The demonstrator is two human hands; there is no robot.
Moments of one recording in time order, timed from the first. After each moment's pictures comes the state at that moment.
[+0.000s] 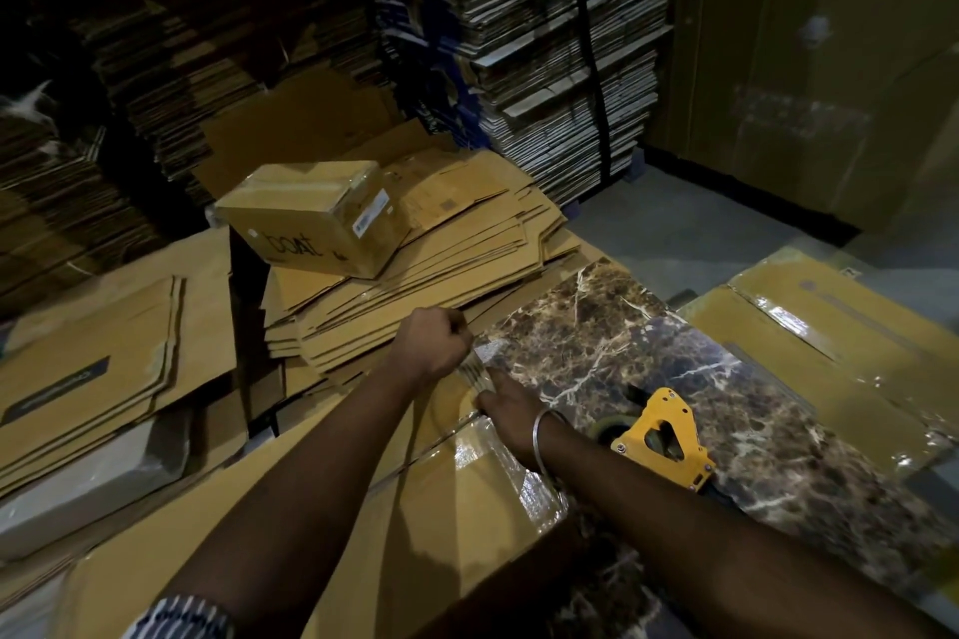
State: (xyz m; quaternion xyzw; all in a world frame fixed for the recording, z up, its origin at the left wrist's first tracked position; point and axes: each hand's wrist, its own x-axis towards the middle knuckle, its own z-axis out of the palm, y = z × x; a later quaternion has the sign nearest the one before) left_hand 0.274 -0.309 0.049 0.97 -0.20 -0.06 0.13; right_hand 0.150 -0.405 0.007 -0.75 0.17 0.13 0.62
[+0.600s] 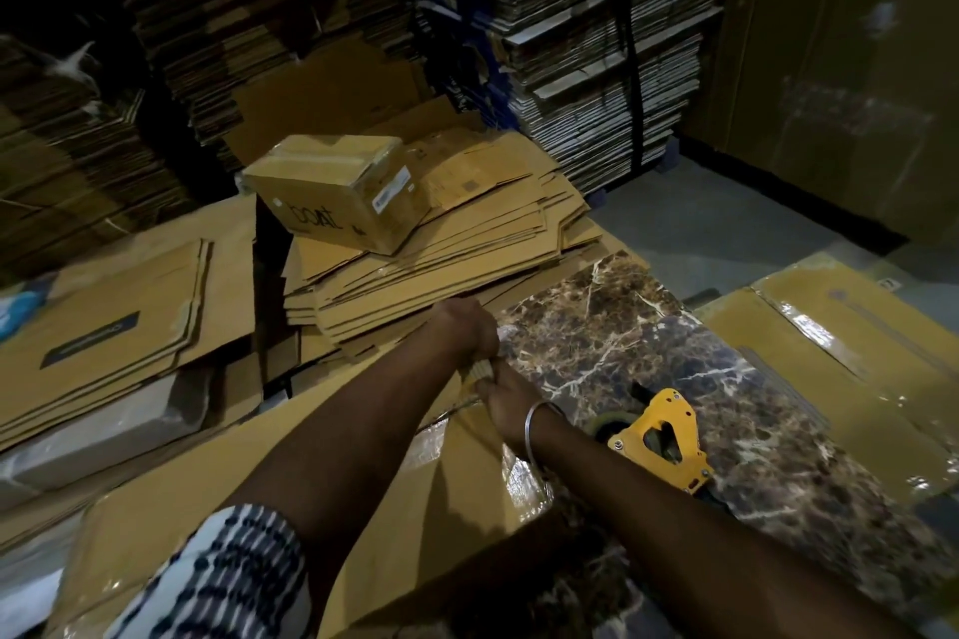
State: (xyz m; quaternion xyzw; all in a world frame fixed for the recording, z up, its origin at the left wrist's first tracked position) left_hand 0.268 -0.369 0.057 0.92 -0.20 -0.26 -0.20; right_hand 0.153 -0.409 -0.002 -0.75 0.14 0.14 0.64
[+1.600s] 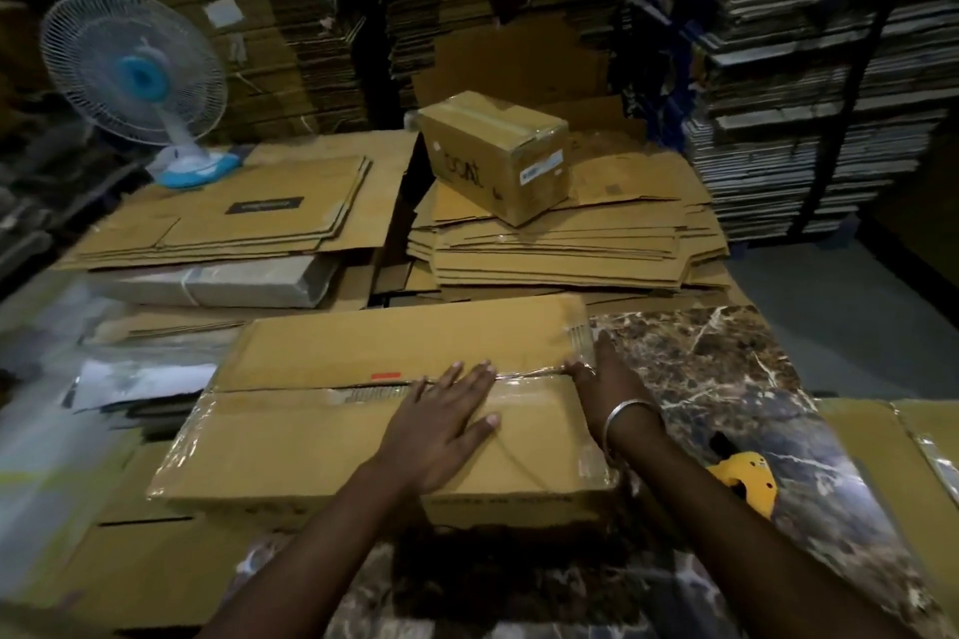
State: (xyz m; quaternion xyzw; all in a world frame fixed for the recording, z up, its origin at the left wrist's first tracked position) left_hand 0.070 -0.188 0.026 0.98 -0.11 -0.10 0.11; right_hand 0.143 -0.423 0.001 -0.90 0.05 0.10 0.42
